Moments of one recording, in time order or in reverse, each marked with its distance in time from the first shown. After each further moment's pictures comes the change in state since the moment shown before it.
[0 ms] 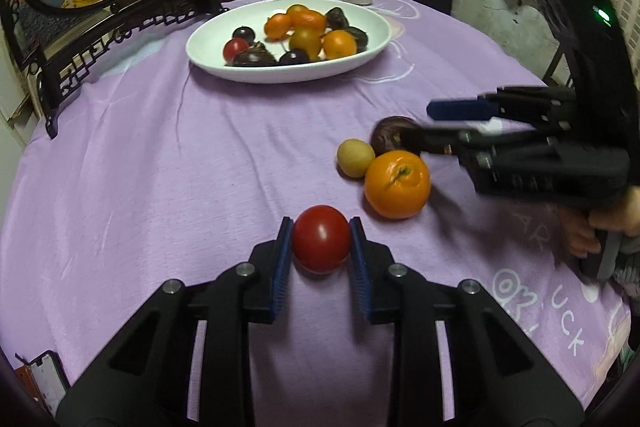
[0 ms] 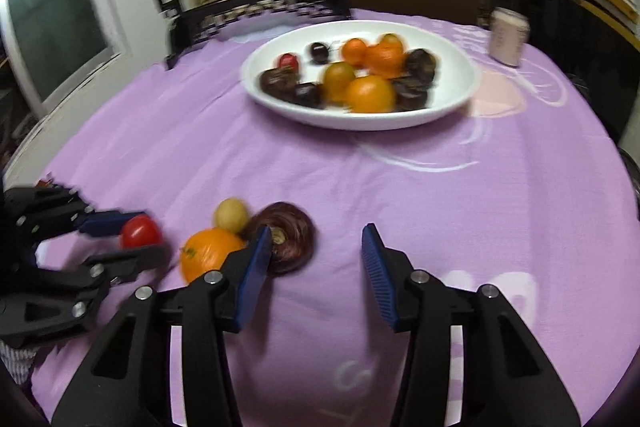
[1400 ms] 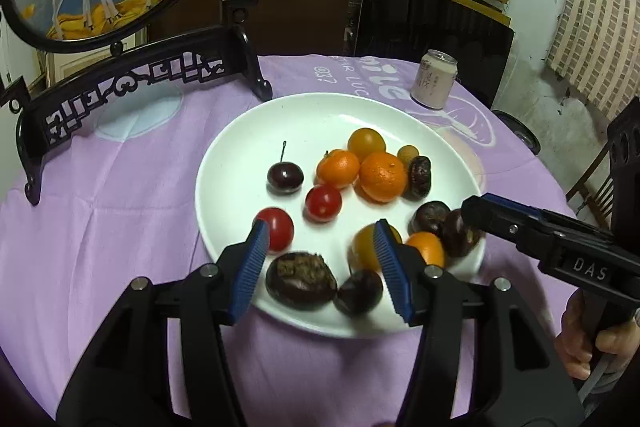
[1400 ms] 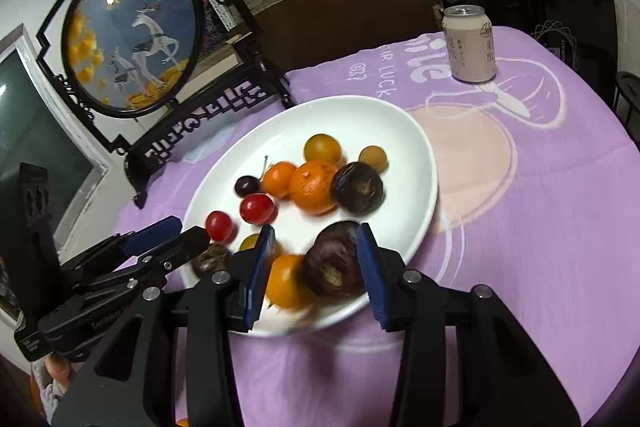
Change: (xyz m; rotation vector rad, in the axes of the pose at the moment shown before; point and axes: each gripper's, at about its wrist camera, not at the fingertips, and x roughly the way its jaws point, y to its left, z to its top) left arm 0.068 0.058 0.153 -0.211 -0.130 0.045; right arm 0.023 -0.098 0.095 0.362 -0.138 0.072
